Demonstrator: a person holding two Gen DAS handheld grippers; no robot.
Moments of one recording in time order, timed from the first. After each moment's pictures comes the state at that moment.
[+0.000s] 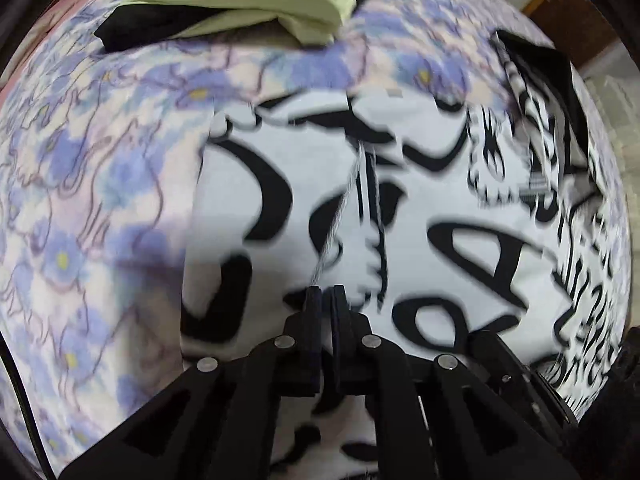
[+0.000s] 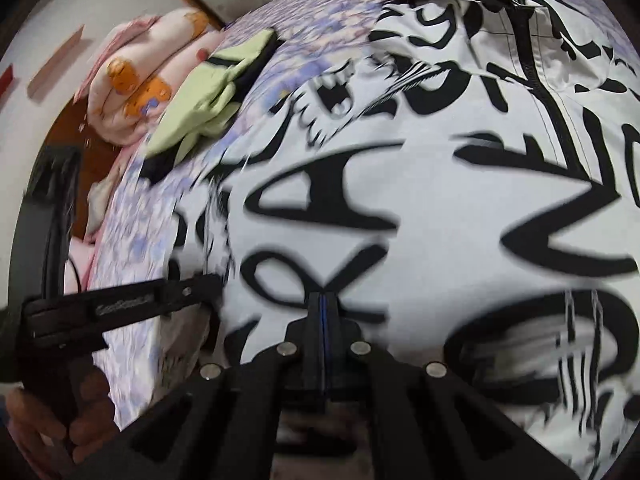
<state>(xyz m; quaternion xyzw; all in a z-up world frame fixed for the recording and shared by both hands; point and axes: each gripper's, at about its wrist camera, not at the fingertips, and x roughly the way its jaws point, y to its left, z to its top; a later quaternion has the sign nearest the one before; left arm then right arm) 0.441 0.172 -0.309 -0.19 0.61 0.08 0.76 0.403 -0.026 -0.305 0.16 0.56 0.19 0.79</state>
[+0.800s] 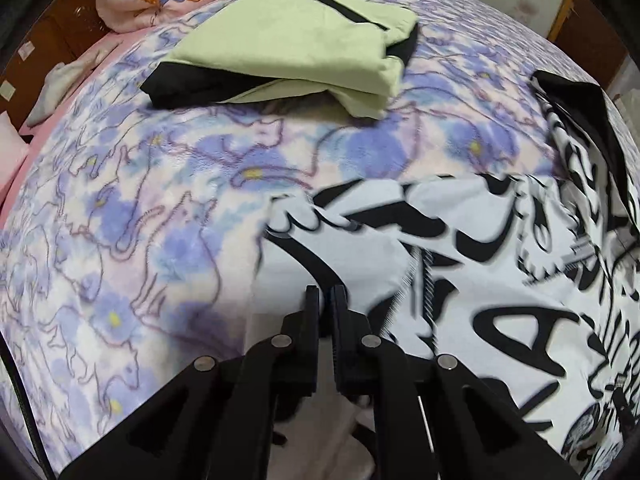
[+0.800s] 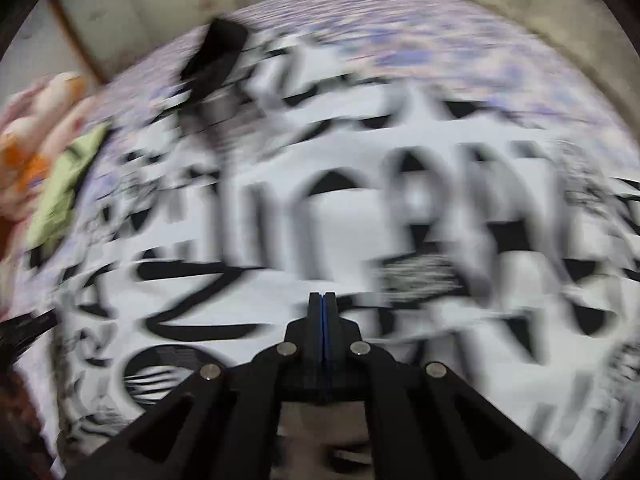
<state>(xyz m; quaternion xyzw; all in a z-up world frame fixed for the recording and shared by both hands) 0.451 0.181 -0.293 -0.12 0.56 0.18 0.80 0.404 -0.194 -0.283 0.10 0.53 -0.07 0.84</state>
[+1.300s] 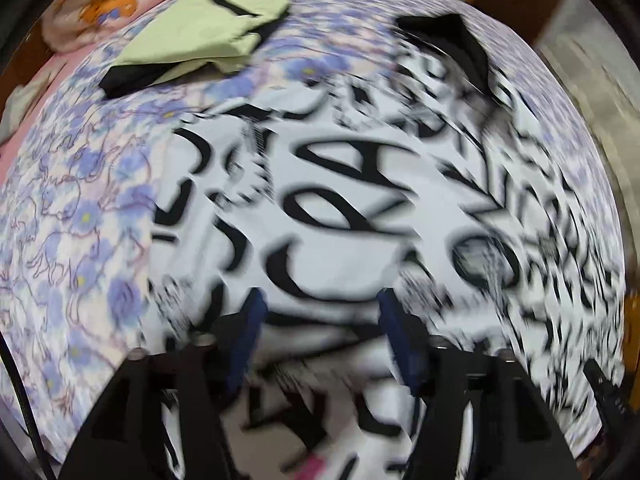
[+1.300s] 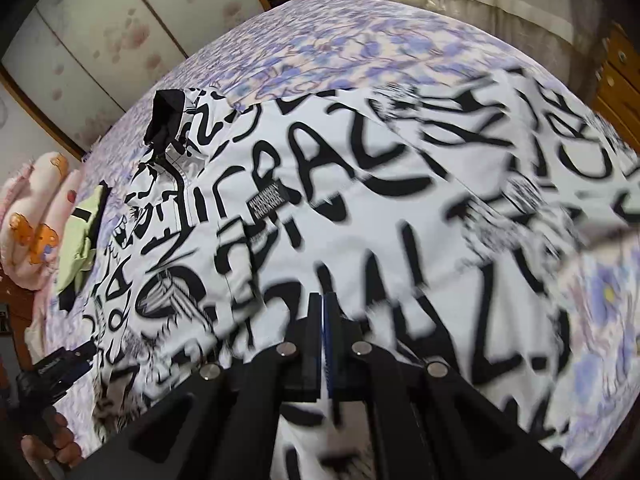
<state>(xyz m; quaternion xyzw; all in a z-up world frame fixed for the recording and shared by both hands) 0.331 0.055 -0.235 -0.10 0.58 0.05 0.81 0.249 -0.274 -0.232 0.24 0.50 -0.10 0.83</state>
